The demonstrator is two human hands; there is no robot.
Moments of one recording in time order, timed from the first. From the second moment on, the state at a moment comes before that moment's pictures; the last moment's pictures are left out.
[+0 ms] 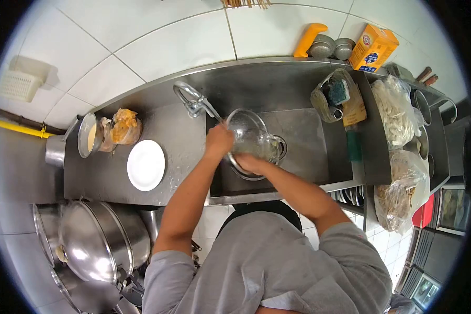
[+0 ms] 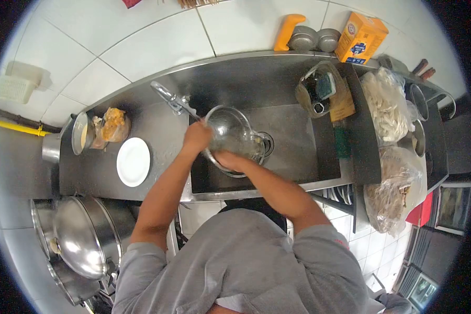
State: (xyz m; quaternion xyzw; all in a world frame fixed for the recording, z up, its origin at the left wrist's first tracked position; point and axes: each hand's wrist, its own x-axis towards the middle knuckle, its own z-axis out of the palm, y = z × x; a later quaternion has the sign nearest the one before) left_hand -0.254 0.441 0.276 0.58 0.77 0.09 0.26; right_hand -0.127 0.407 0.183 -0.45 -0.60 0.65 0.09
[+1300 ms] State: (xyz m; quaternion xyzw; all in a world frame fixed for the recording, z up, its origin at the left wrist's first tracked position) left_hand -0.247 0.410 0.367 0.82 0.51 0.20 -0.19; right_hand 0.000 0.464 0.179 -0.63 -0.75 0.04 0.19
